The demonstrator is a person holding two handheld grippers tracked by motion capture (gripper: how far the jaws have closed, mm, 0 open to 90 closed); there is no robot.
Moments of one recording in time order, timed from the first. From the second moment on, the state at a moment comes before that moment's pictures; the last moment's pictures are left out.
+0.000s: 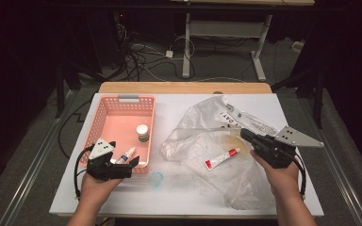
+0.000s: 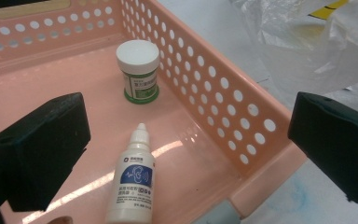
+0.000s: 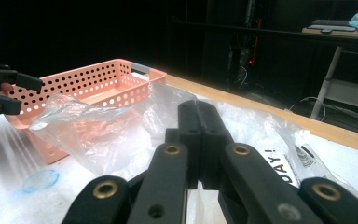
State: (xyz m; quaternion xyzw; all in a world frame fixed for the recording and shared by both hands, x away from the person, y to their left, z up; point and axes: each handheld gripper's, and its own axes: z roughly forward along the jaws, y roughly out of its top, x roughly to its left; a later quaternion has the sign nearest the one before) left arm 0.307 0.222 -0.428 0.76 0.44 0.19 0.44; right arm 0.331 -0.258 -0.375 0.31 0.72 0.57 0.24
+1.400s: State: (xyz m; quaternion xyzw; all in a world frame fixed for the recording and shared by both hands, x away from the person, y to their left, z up) left arm 0.424 0.200 -0.410 0.76 0.50 0.16 0.39; right arm 0.332 -0.258 -0.376 0.31 0.73 0.57 0.23
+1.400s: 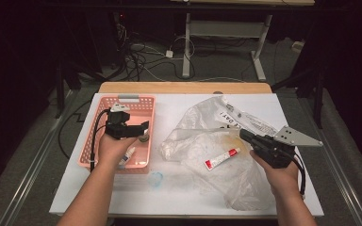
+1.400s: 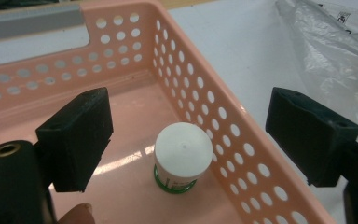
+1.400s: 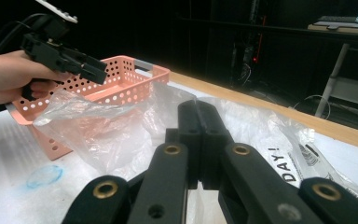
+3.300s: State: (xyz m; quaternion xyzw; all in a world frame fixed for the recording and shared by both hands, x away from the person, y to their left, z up) left arm 0.460 0.182 -0.439 0.83 0.49 0.08 0.25; right arm 0.333 -0.257 -0.377 0.31 0.73 0.57 0.23
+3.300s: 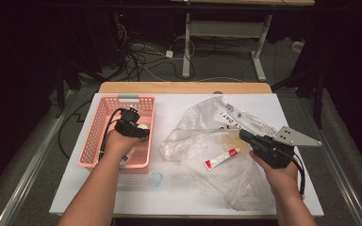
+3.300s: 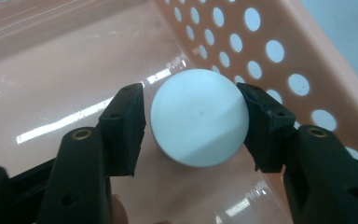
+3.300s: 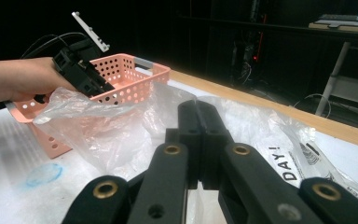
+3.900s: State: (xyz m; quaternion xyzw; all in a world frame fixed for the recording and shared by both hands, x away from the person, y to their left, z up) left arm 0.461 0.179 -0.441 0.83 0.49 0.09 0.24; right arm 0.333 -0.257 -0.378 0.30 0.73 0.57 0.23
